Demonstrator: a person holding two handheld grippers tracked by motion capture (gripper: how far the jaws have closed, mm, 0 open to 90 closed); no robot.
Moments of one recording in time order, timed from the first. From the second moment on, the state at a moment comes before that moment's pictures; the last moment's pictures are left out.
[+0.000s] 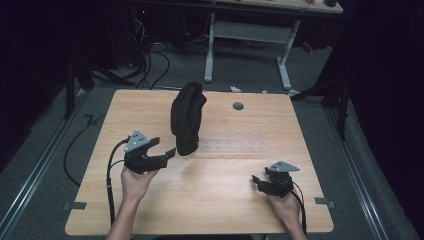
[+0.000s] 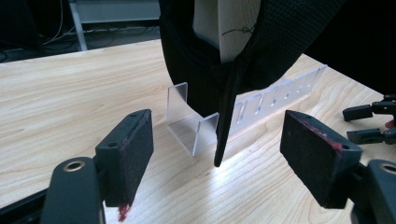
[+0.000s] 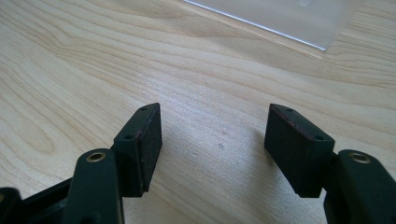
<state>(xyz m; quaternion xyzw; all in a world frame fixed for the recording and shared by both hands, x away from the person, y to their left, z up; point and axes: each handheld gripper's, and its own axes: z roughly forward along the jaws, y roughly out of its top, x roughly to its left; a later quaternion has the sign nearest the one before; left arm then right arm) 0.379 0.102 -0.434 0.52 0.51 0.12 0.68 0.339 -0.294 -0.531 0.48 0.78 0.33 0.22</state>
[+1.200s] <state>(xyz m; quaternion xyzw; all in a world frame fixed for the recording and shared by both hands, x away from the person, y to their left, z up) 0.356 0.123 -0.449 0.52 0.53 0.12 0.66 0.339 -0.294 -0.531 0.48 0.78 0.33 0.22</state>
